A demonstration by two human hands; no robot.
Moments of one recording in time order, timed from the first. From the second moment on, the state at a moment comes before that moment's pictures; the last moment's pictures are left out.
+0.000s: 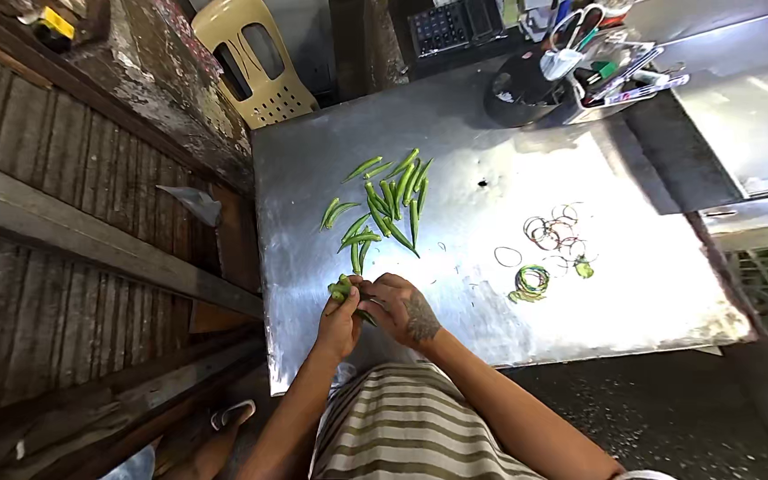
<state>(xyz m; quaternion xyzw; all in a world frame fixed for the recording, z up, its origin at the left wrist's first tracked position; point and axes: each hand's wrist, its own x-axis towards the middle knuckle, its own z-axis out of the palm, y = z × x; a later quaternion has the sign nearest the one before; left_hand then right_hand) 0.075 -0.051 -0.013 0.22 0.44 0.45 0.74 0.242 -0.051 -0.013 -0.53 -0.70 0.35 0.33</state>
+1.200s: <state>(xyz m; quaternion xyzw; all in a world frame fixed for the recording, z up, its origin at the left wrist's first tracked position) 0.061 -0.030 0.000 0.17 0.48 0.46 0.73 0.217 -0.005 0.001 -0.59 -0.67 0.30 0.35</state>
